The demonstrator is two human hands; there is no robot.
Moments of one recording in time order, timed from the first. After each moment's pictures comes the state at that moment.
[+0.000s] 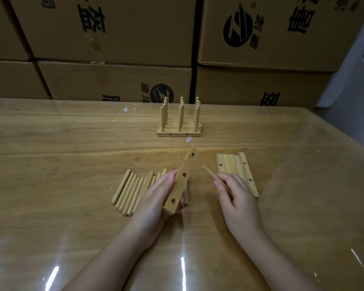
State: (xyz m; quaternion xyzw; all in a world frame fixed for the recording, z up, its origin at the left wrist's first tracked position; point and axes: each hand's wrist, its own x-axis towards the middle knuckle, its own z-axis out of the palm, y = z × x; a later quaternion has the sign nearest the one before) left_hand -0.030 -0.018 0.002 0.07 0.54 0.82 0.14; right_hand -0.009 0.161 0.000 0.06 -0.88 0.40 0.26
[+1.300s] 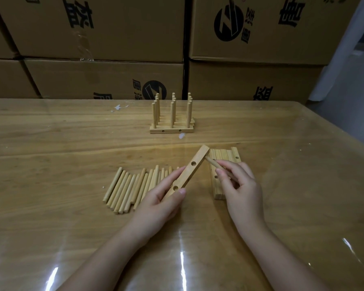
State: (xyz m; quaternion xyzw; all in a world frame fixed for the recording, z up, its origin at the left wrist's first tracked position) left_hand -0.023 -0.016 0.002 0.18 0.67 0.70 0.17; right_hand -0.017 0.174 -0.002 0.00 -0.81 0.49 0.32
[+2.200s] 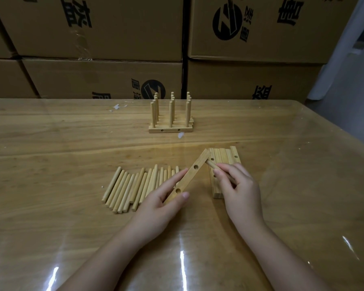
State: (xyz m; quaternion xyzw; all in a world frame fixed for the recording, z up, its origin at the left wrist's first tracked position) left_hand -0.019 -0.015 0.005 0.18 0.76 0.61 0.13; right_hand -0.016 0.175 0.001 -0.01 -0.84 0.43 0.32
